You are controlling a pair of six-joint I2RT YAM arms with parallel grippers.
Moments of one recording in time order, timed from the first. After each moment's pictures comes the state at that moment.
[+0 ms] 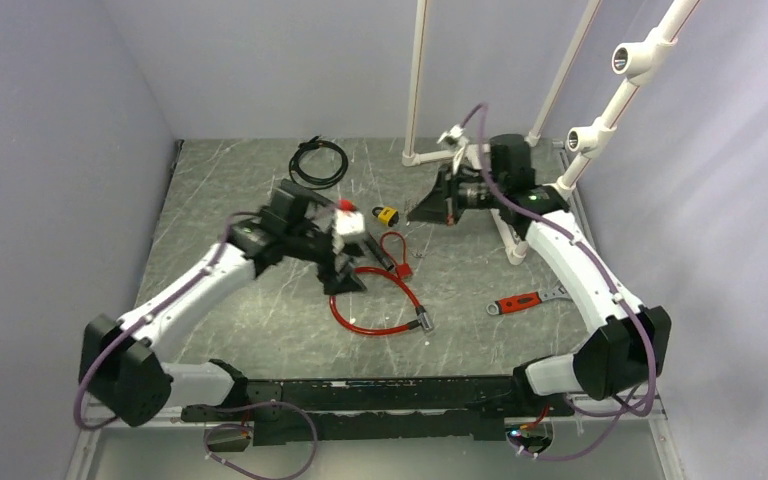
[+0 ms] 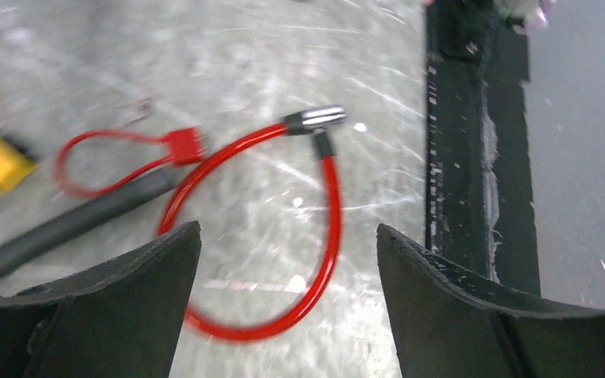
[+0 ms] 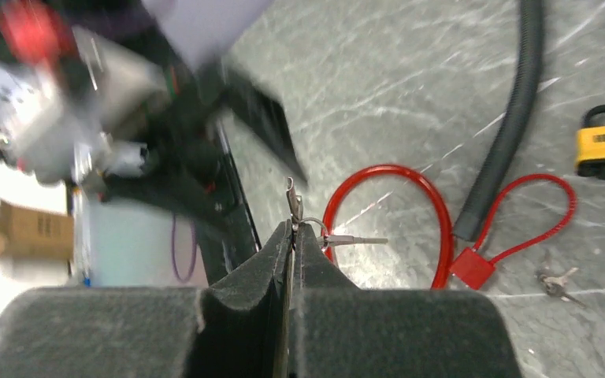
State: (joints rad) left arm -0.66 1.32 1.03 -0.47 0.80 0.50; right arm 0.27 1.35 1.28 -0.40 -0.99 0.24
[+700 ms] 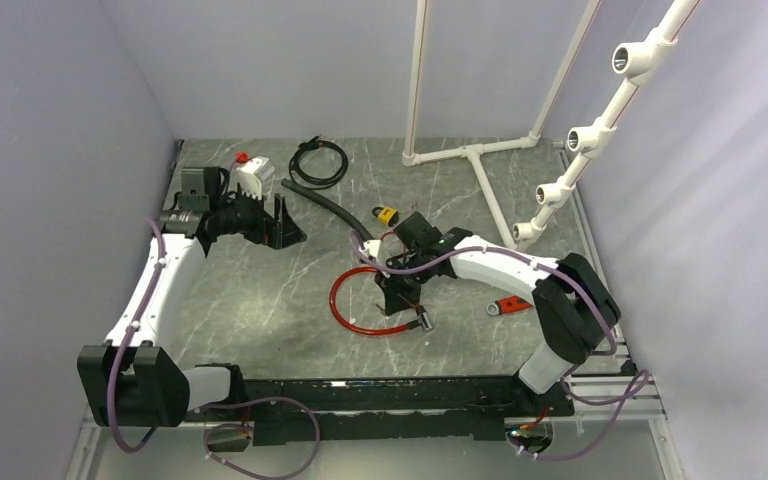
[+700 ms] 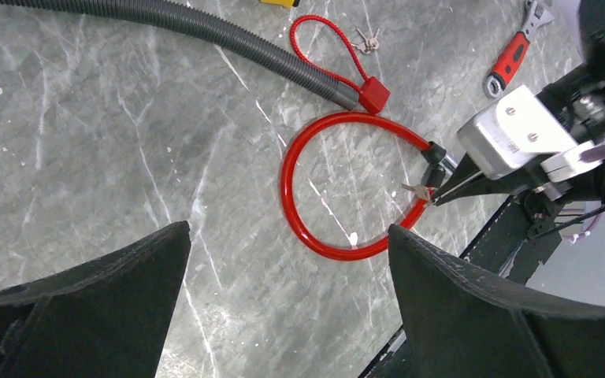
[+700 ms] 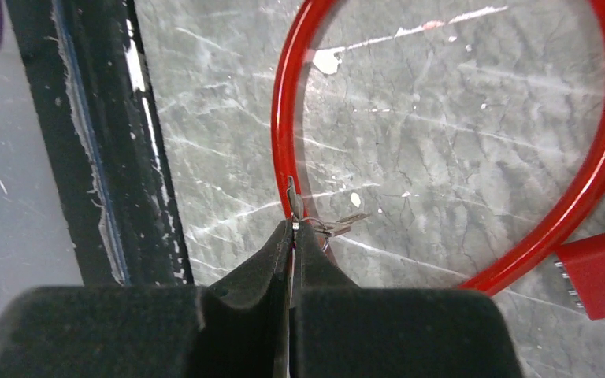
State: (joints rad) left arm -0.02 1.23 1.09 -0.64 0.74 0.10; right arm 0.73 1.61 1.04 -0.56 -0.67 -0.38
